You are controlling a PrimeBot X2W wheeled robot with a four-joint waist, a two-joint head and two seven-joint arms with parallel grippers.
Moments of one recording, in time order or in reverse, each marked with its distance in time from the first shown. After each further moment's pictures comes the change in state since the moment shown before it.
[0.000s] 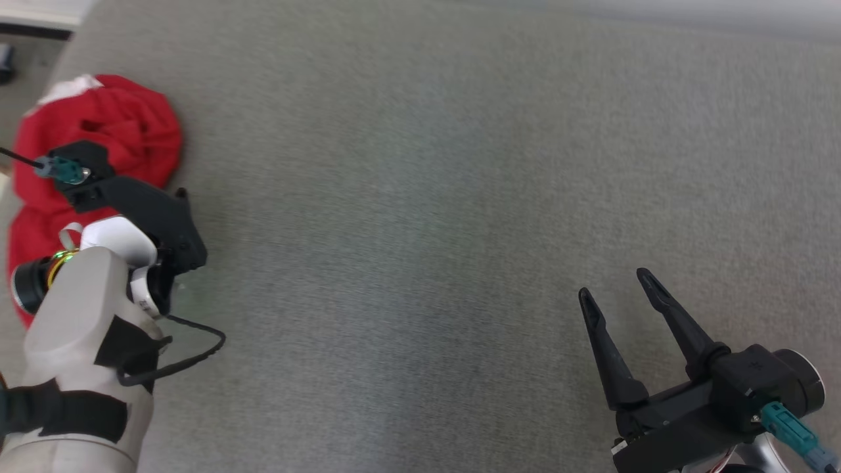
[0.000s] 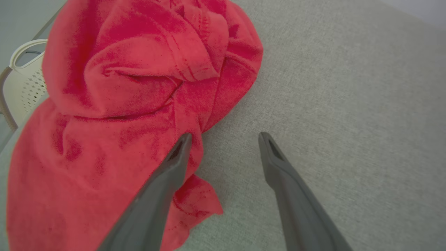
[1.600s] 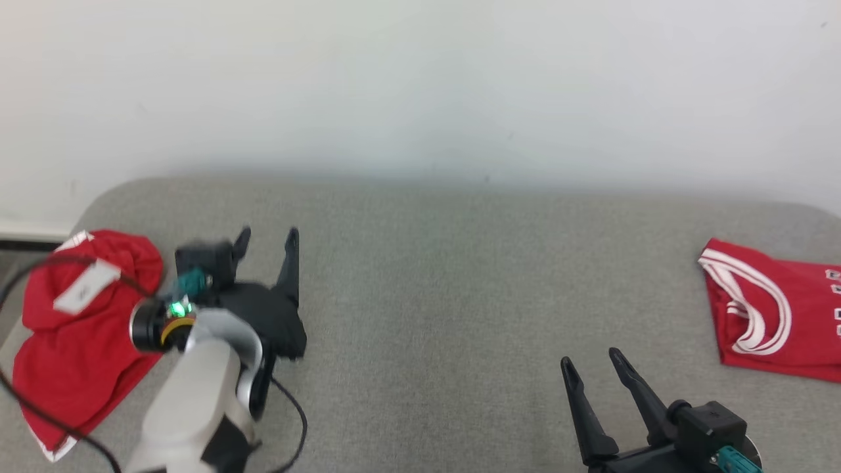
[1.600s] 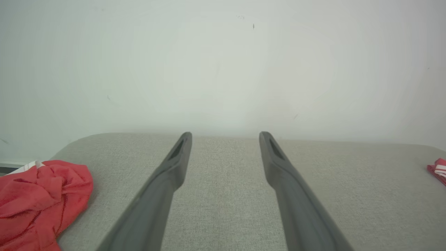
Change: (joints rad) left arm 0.203 -0.103 -0.187 -0.091 0.052 -0.120 -0.463; right arm 0.057 0.090 0.012 0.318 0.103 0.000 -0.194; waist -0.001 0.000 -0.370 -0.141
